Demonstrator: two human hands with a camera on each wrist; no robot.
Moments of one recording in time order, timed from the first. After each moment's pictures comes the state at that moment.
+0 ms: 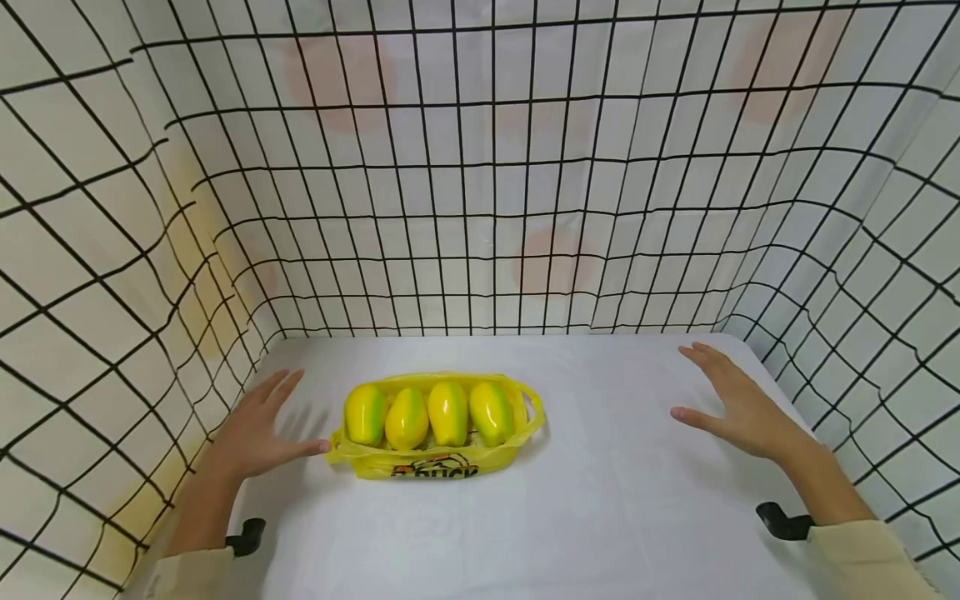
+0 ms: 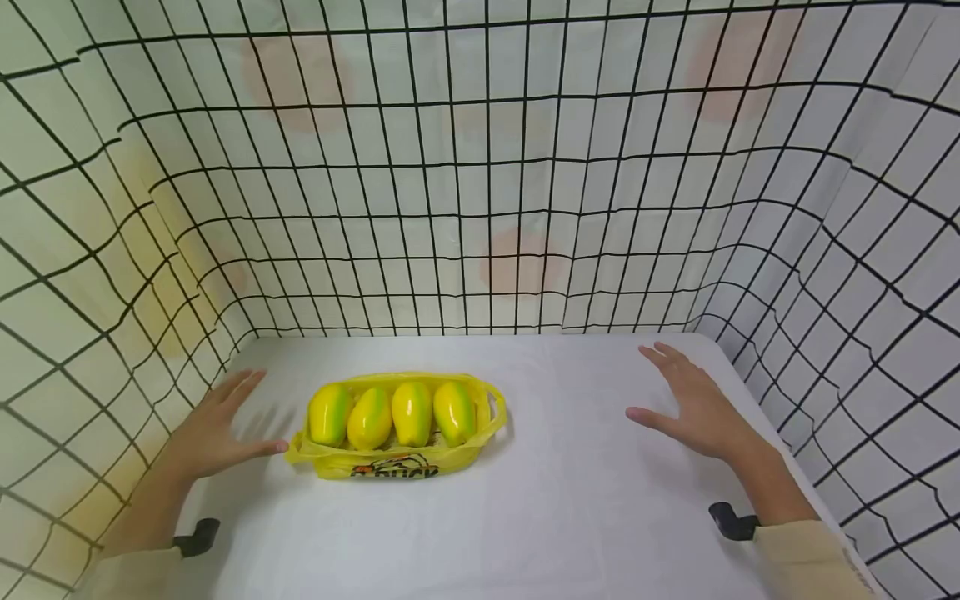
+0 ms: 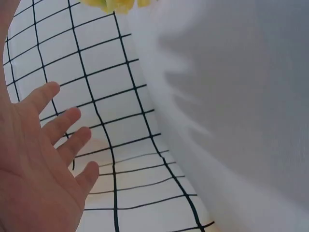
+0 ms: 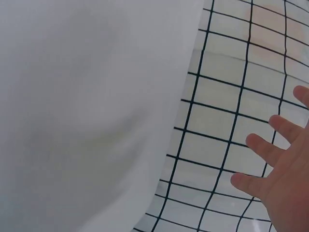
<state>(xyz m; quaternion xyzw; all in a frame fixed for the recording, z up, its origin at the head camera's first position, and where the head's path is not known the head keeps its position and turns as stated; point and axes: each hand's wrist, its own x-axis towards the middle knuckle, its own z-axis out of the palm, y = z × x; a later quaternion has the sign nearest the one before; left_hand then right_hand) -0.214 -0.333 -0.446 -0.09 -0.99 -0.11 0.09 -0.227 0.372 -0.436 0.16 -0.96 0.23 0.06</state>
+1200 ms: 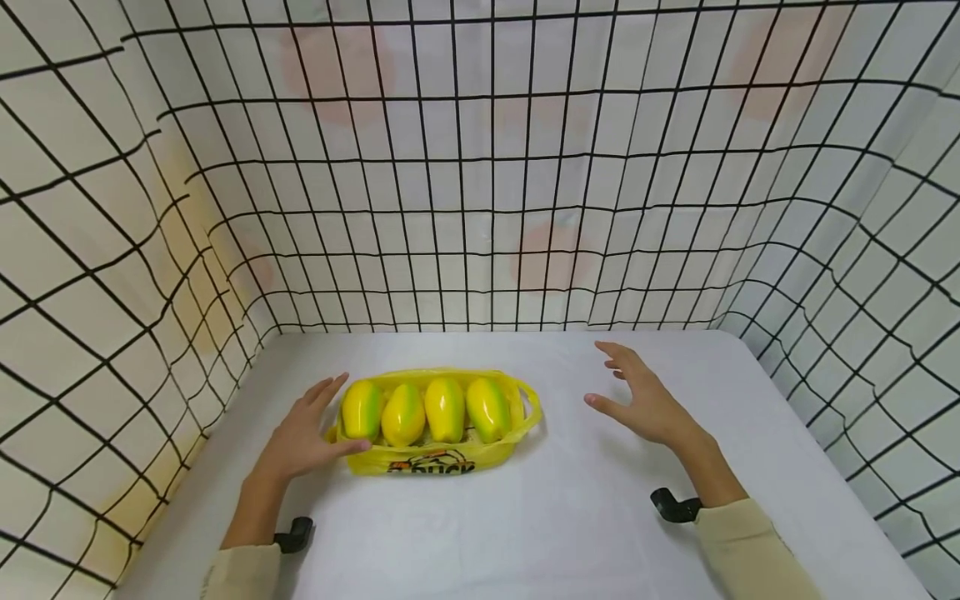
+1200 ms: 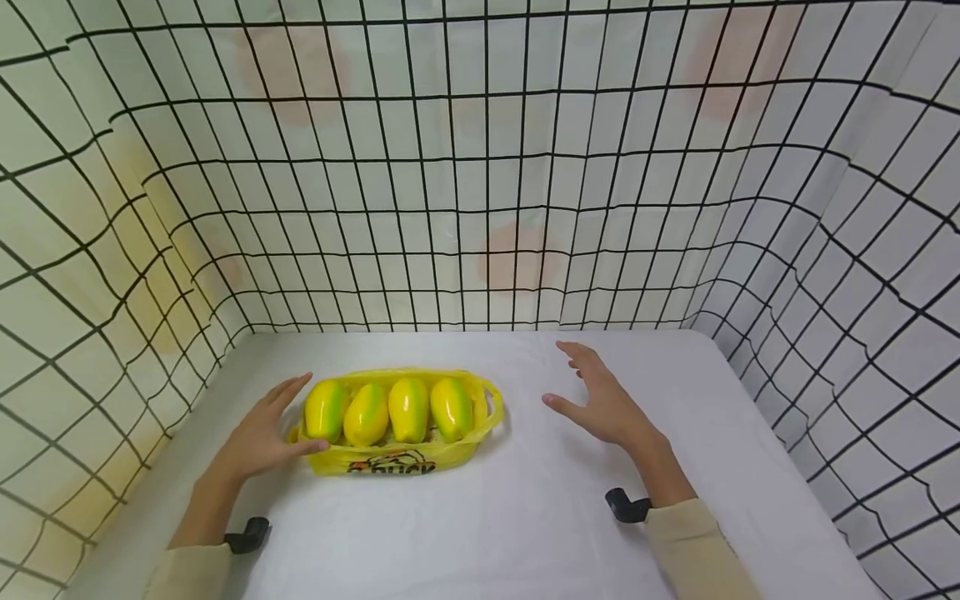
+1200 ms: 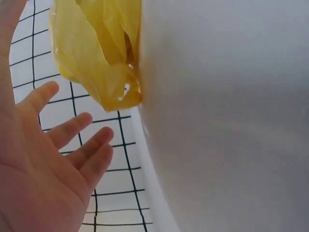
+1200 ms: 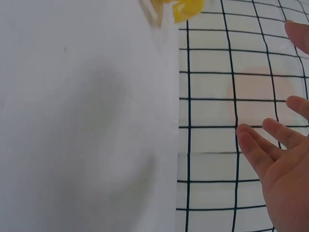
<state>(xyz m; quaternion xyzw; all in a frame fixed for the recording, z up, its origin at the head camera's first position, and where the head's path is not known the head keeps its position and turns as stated) -0.228 -0.280 -0.487 -0.09 -0.97 -0.21 0.06 -0.246 0.256 -0.451 0.14 -0.93 0.35 0.04</state>
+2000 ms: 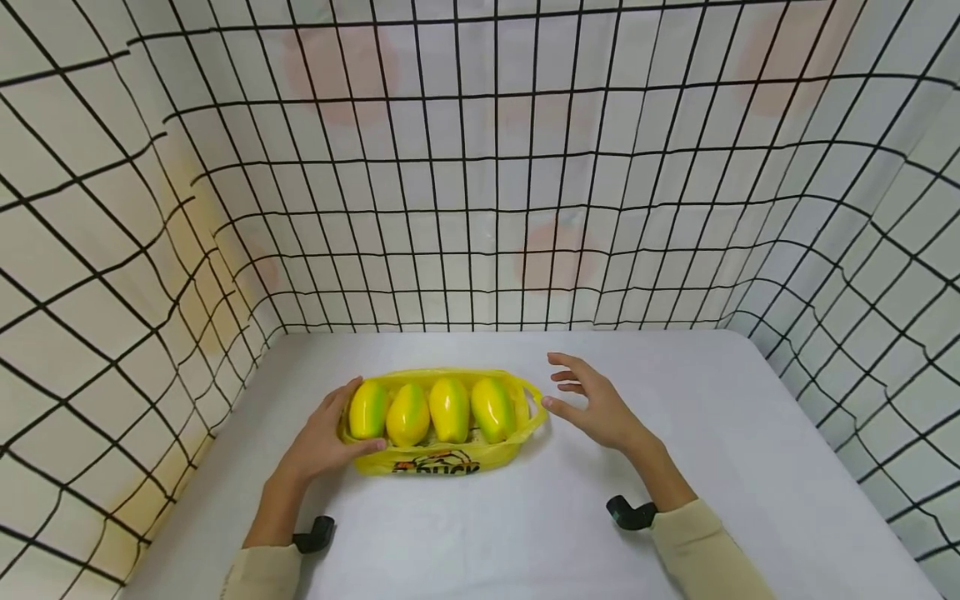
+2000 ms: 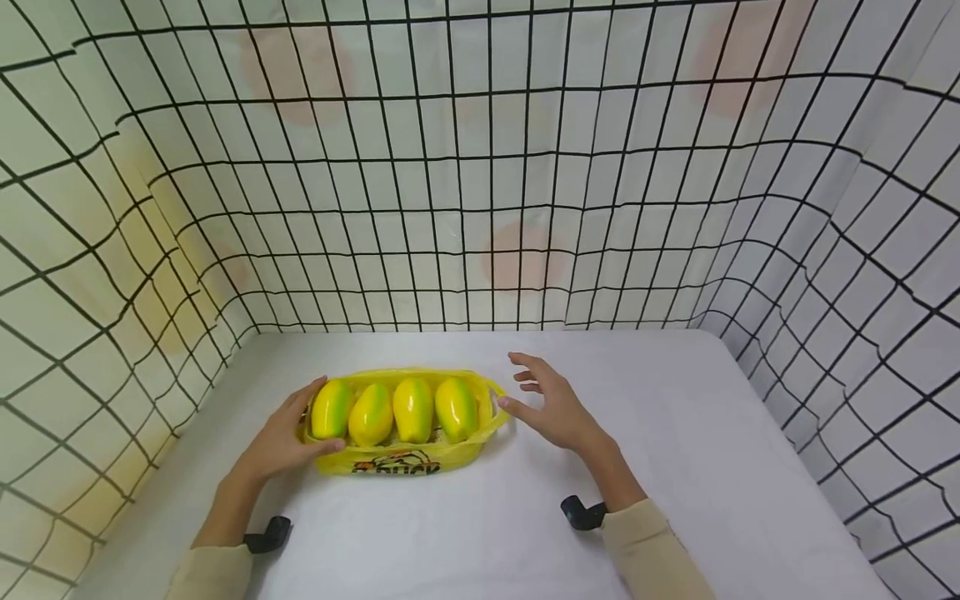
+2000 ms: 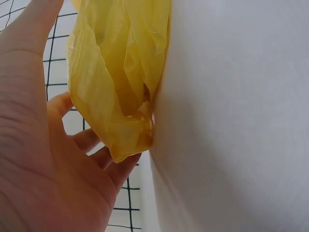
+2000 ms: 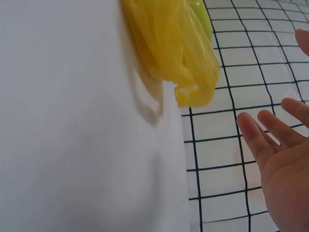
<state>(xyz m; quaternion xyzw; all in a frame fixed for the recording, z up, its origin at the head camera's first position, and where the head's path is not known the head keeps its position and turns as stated) -0.232 -0.264 -0.503 -0.08 -0.95 -0.31 0.03 -0.246 0.188 -0.461 0.21 -0.86 0.47 0.00</state>
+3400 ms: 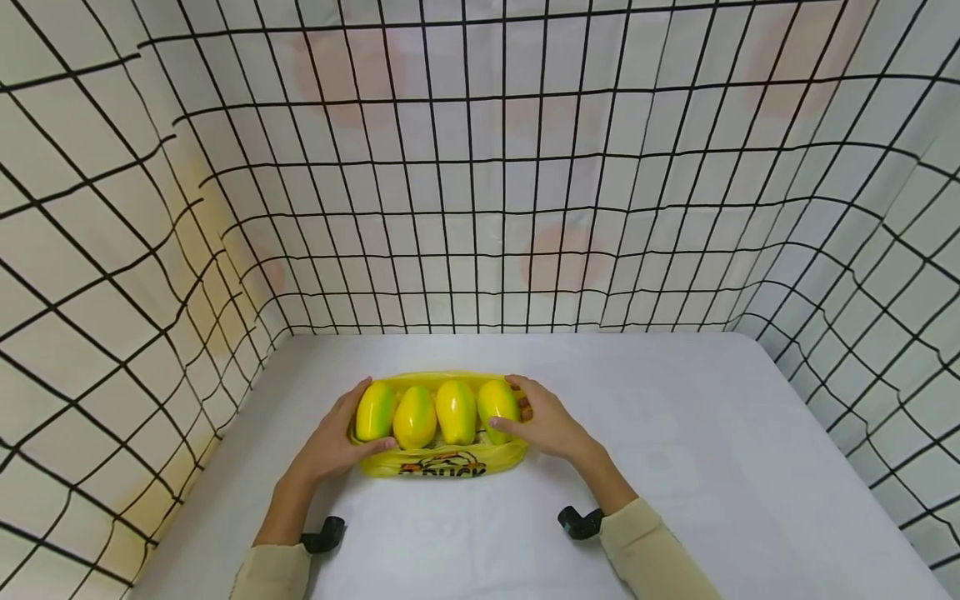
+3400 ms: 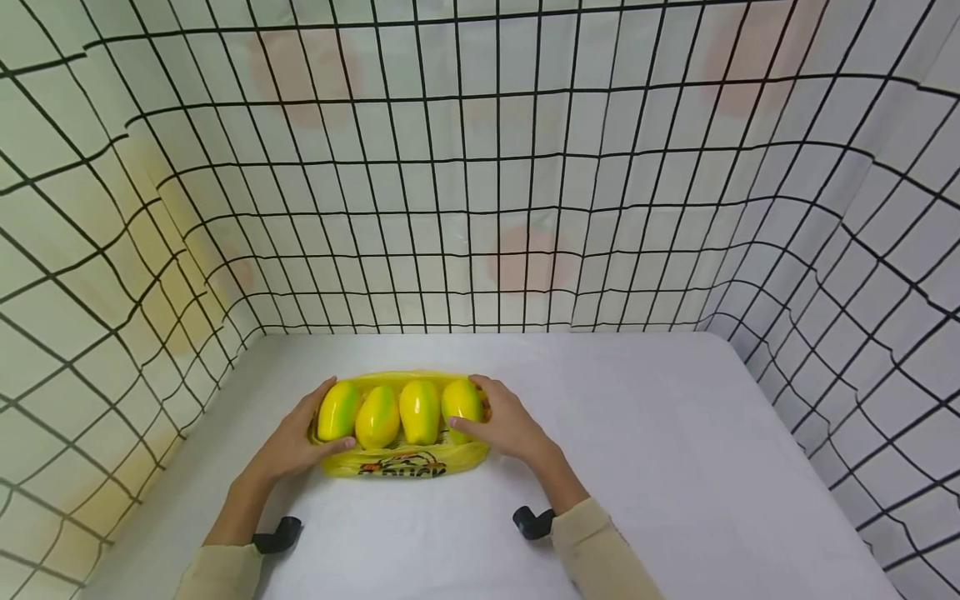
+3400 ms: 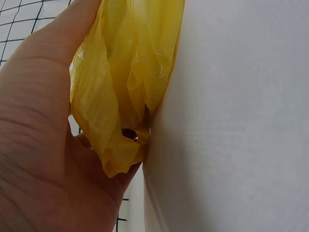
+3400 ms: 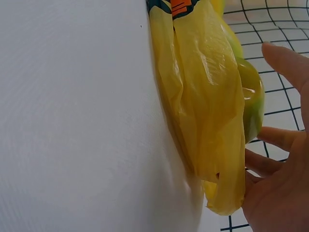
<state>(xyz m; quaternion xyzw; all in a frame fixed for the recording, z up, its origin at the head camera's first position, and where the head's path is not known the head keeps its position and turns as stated) -0.236 -0.264 -0.509 -0.10 -0.94 -0.32 0.02 -0.254 0.106 -0.483 0.15 -0.90 0.40 -0.06</state>
